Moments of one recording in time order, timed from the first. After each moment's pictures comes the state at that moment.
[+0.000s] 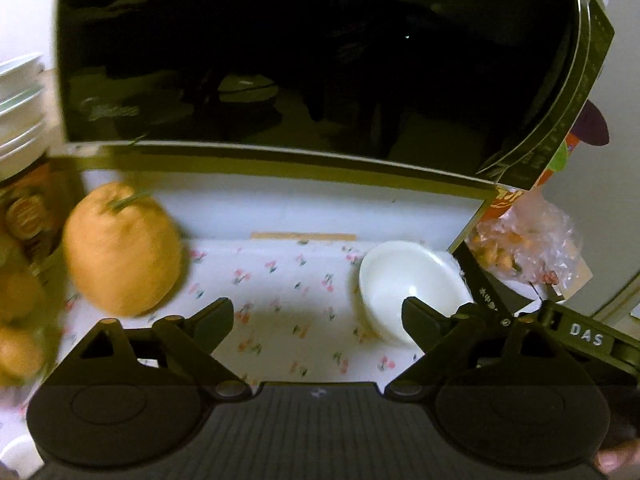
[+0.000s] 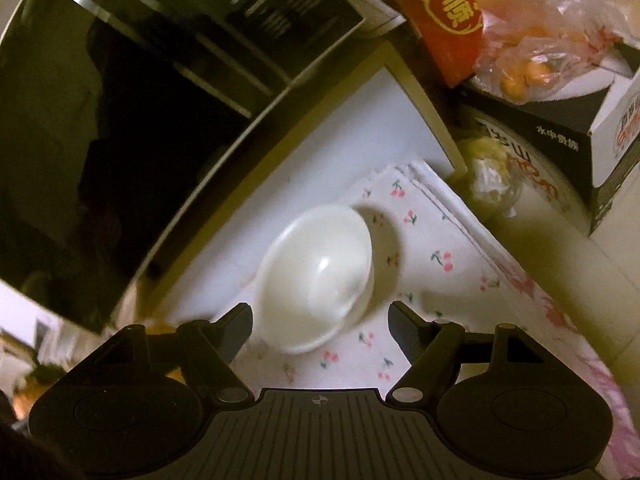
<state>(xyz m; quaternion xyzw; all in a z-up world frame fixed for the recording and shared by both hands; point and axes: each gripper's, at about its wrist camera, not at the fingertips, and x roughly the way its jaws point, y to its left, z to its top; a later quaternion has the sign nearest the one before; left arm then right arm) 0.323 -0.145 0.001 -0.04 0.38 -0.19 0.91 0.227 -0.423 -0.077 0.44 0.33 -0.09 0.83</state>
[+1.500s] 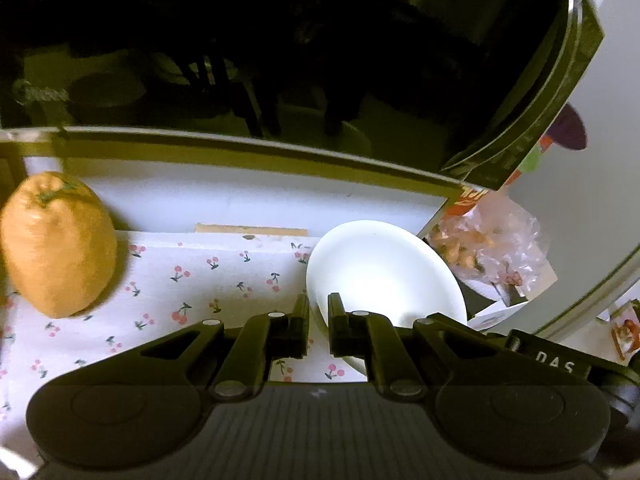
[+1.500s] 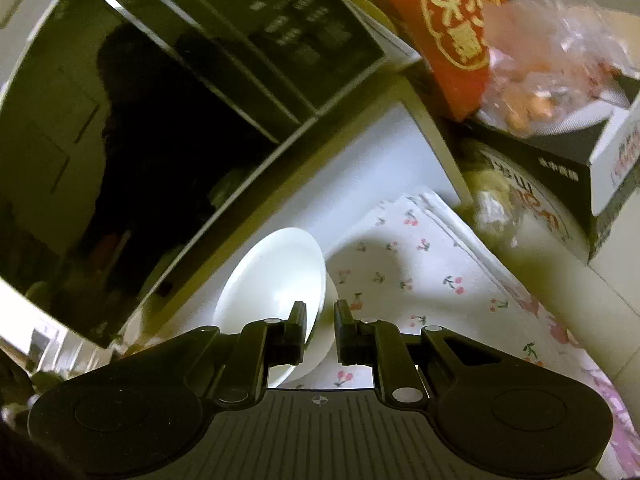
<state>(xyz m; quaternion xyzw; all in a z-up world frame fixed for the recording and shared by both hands) 0.330 -0.155 0.007 -0.08 0.40 -0.23 0.88 0.225 -0.407 -0.055 0.41 0.30 -0.11 0.85</state>
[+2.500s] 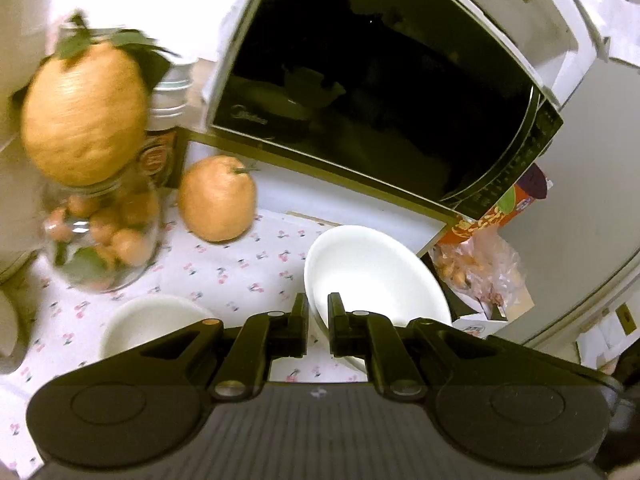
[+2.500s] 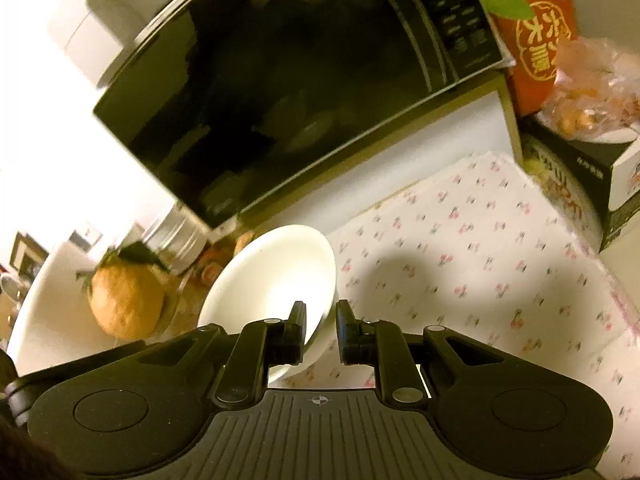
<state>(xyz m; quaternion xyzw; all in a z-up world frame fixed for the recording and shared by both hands) 0.209 -0.035 0.059 -0.15 0.38 -0.18 0.90 0.168 -0.281 0.029 0.34 0.35 -0.04 0.87</state>
